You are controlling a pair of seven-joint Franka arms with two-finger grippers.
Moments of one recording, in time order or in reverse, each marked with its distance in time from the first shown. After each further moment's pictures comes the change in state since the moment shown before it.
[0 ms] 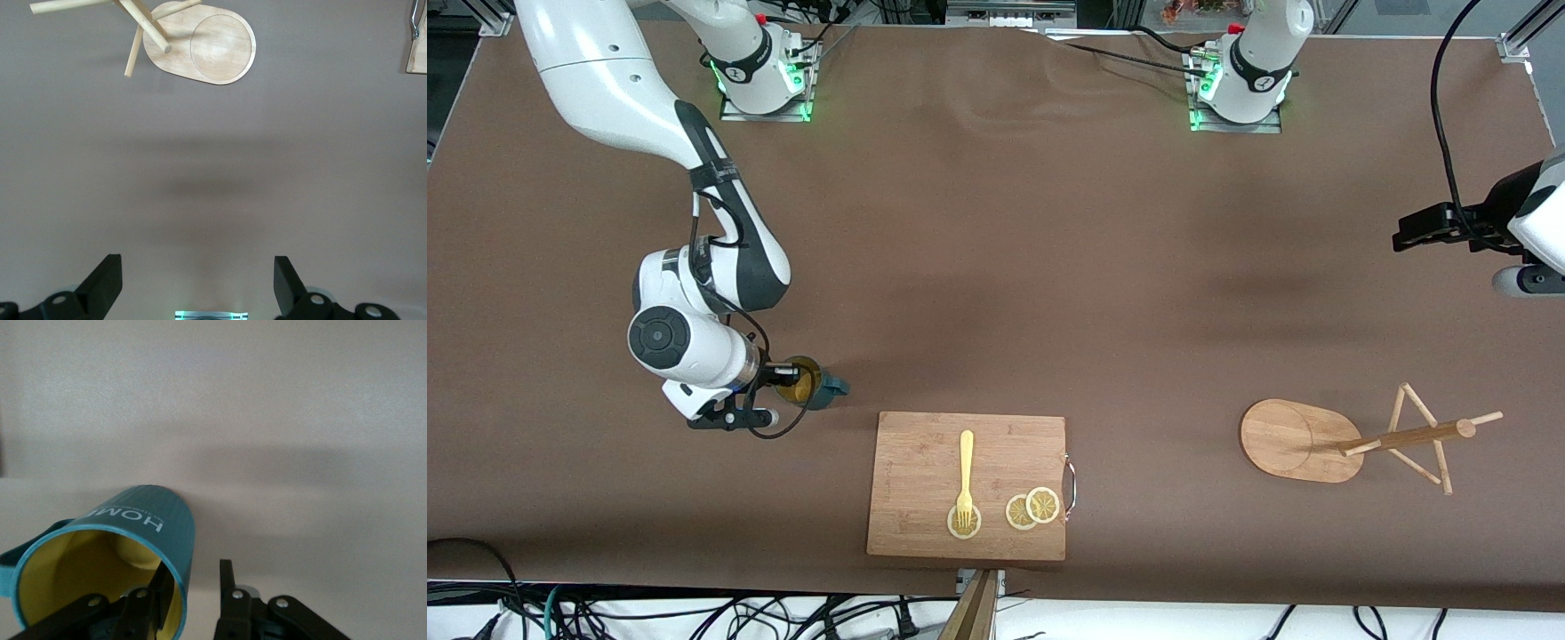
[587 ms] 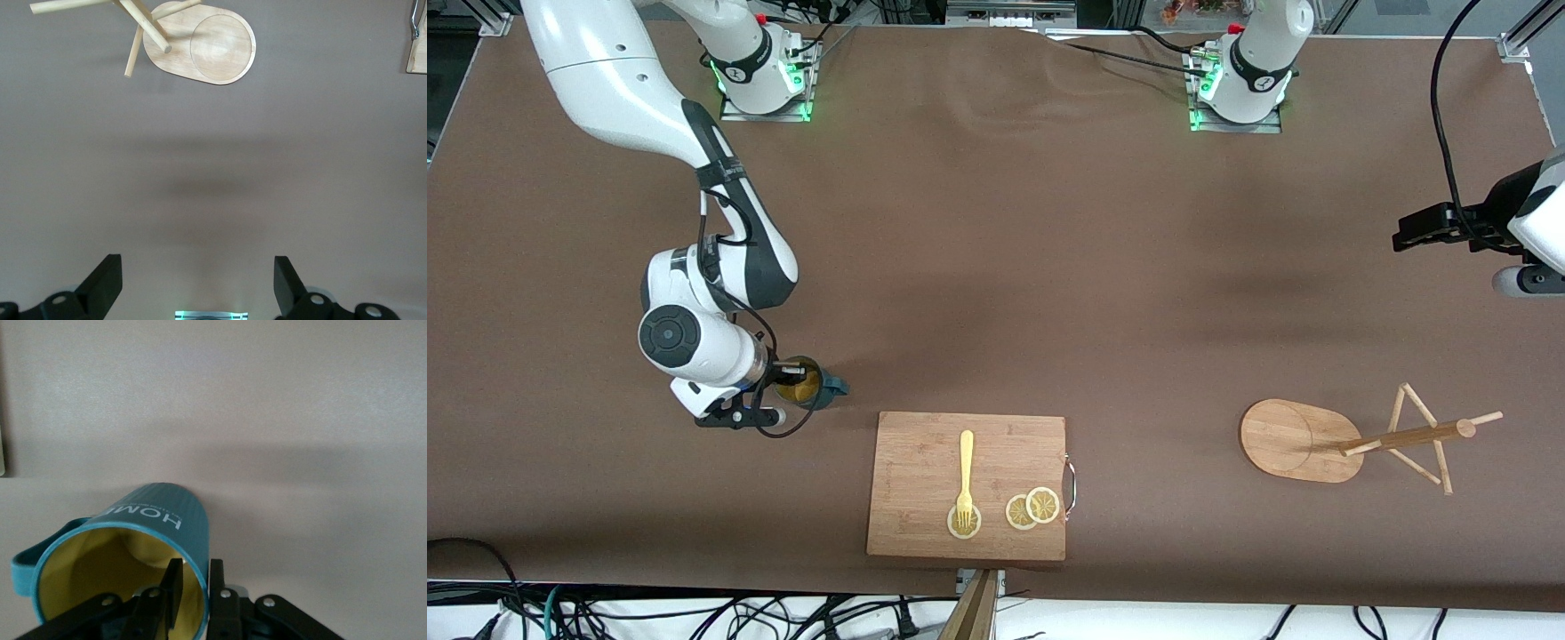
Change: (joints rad) left arm 0.000 0.000 0.000 0.000 0.000 0.000 0.000; right arm 0.018 0.001 0.000 0.000 0.000 0.000 0.032
